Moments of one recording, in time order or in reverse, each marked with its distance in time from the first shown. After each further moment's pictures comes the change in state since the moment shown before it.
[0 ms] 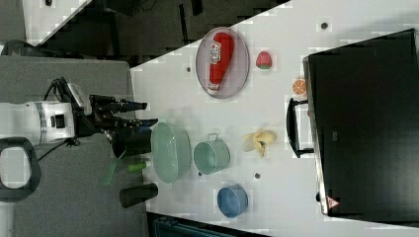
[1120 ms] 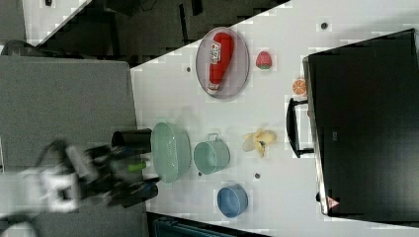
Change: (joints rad) arm -0.013 -0.339 -0.018 -0.345 0.026 0.027 0.003
